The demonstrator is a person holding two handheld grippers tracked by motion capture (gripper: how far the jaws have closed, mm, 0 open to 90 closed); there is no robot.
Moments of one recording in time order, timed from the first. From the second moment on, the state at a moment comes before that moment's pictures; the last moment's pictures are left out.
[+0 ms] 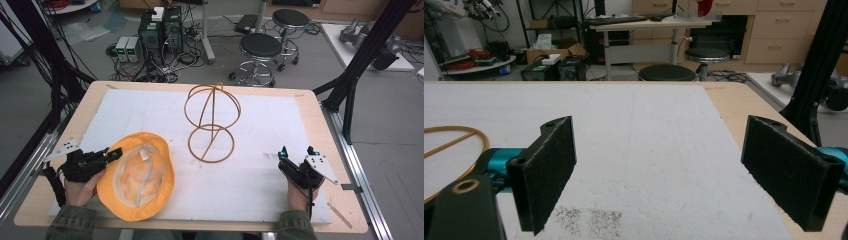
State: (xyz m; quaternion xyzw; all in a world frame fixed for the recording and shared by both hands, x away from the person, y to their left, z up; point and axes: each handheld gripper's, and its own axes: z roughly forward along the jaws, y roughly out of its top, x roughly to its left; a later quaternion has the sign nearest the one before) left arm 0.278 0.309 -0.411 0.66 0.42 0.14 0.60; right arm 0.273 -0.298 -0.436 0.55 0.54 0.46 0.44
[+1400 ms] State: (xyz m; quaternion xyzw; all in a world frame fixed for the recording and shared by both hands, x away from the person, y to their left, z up) left arm 0.262 0.290 -0.383 0.65 0.37 0.21 0.63; right arm 0.272 -0.297 -0.436 0.54 0.54 0.47 0.44
